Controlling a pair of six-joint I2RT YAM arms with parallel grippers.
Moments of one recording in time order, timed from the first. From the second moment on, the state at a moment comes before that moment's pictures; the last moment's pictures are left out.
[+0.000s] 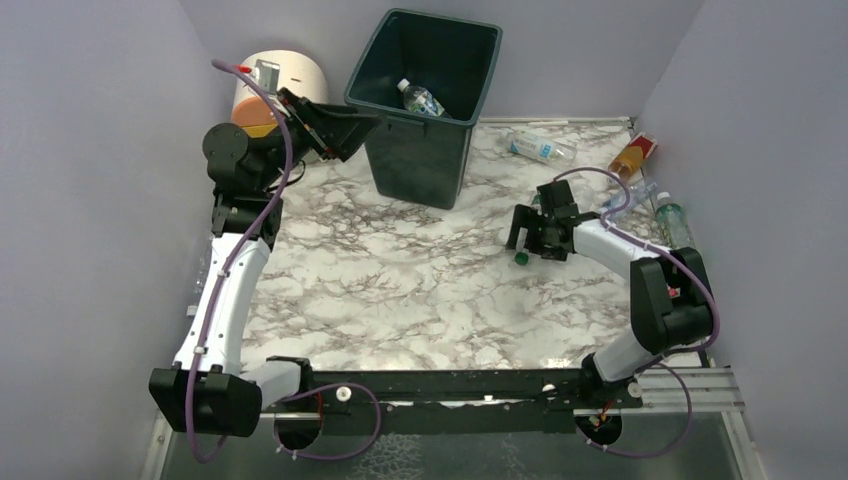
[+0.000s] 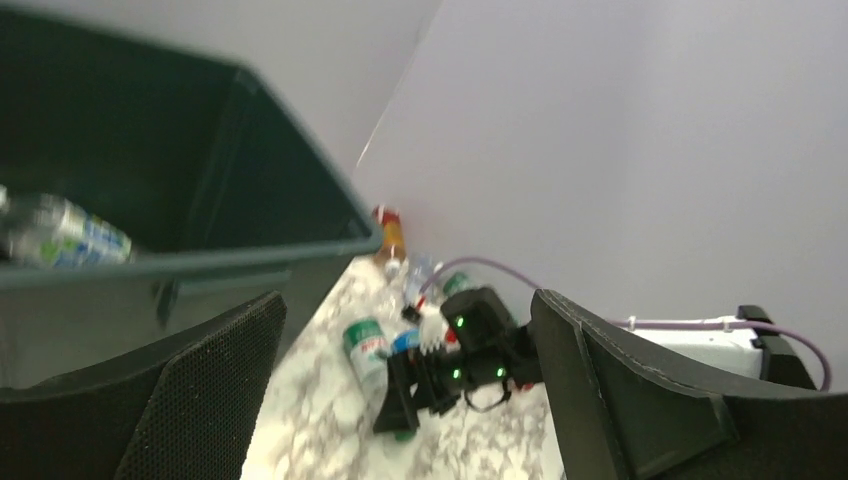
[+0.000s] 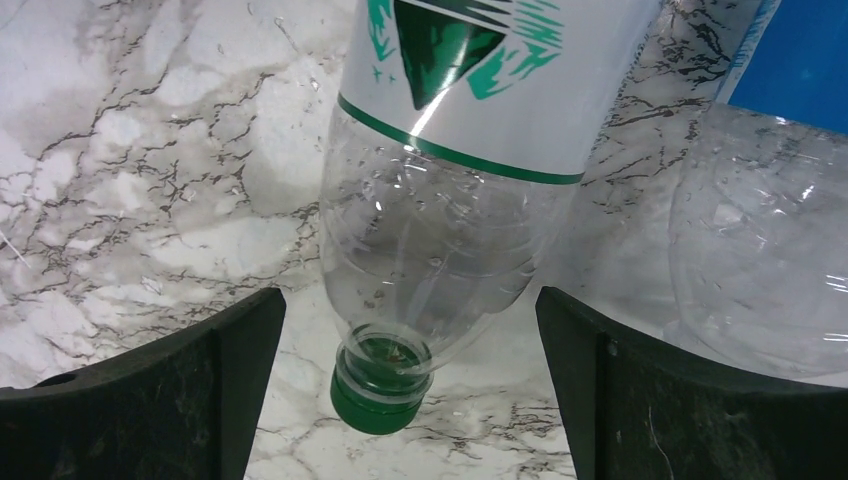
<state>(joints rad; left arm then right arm) -0.08 1.18 1.27 0.31 0.74 -0.77 0.25 1.57 0.88 -0.33 0.02 0.47</state>
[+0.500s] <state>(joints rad) -0.08 1.12 1.17 0.03 0.73 -0.64 0.25 1.59 0.84 -0.27 -0.01 0.46</state>
